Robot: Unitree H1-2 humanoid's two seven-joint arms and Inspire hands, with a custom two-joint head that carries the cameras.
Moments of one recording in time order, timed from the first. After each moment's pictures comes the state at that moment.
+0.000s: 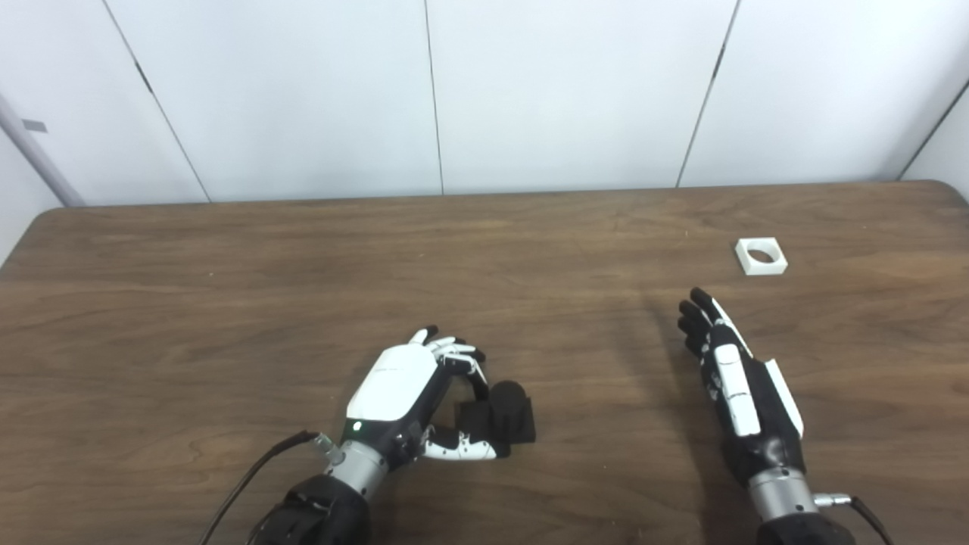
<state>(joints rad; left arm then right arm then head) -0.06 0.22 -0.42 -0.24 0.84 0.11 -0.20 0.16 -0.09 -0.01 -0.36 -0.01 0.16 -0.05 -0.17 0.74</state>
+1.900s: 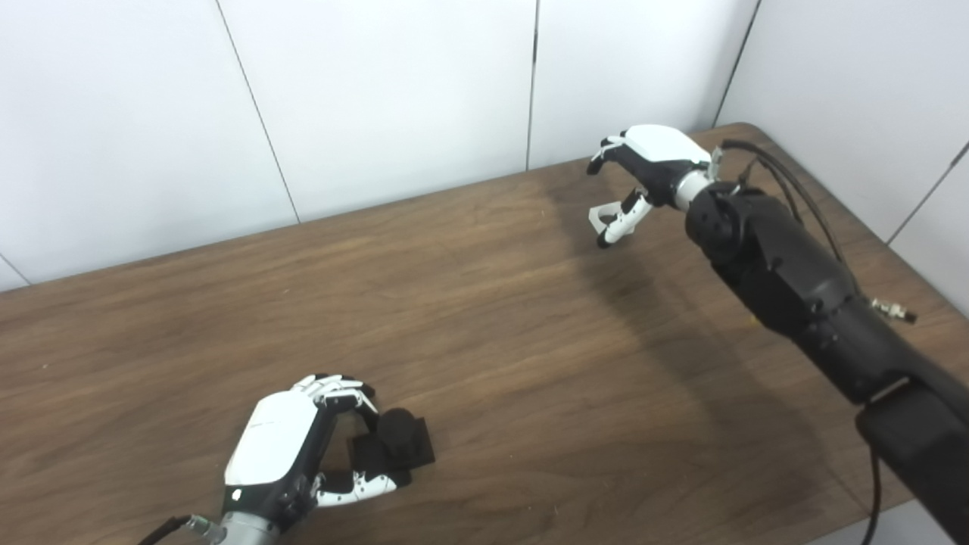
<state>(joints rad) -0.04 0.26 -0.39 -0.23 0.82 0.02 -0.18 -0.58 -0.69 0.28 0.18 -0.78 0.37 0.38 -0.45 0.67</state>
